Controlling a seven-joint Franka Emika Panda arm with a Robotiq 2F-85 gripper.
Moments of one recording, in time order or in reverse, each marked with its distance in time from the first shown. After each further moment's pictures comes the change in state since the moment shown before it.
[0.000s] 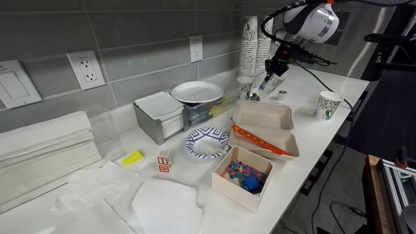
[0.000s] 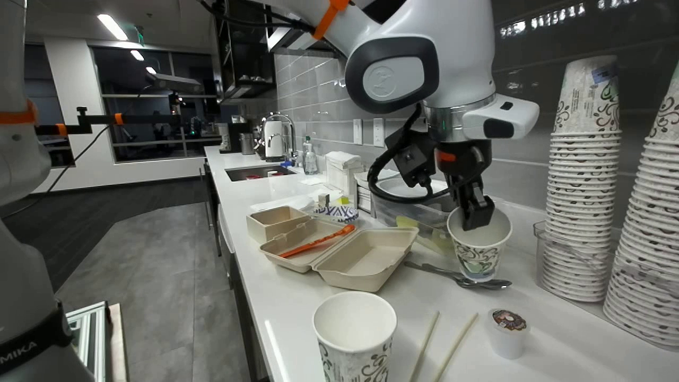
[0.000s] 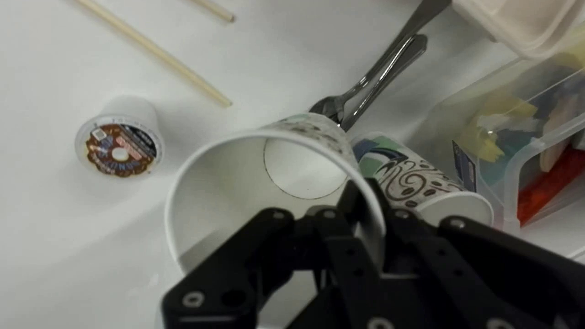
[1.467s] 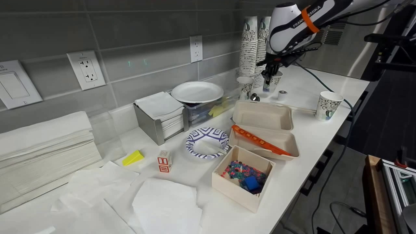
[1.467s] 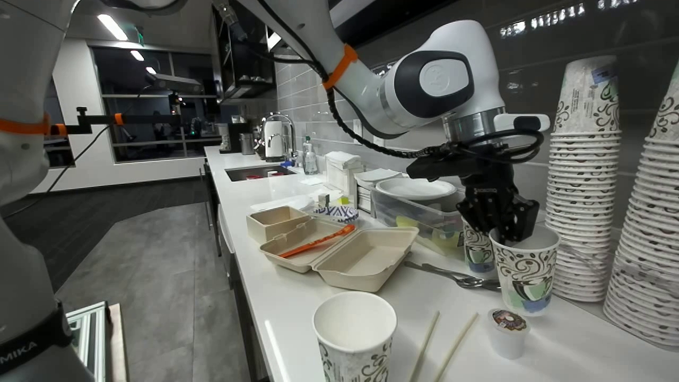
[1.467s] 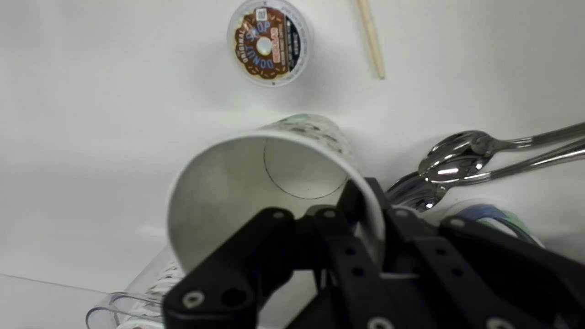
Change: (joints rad) arm 0.023 0.185 -0.007 0.212 -0.621 -0.096 0.036
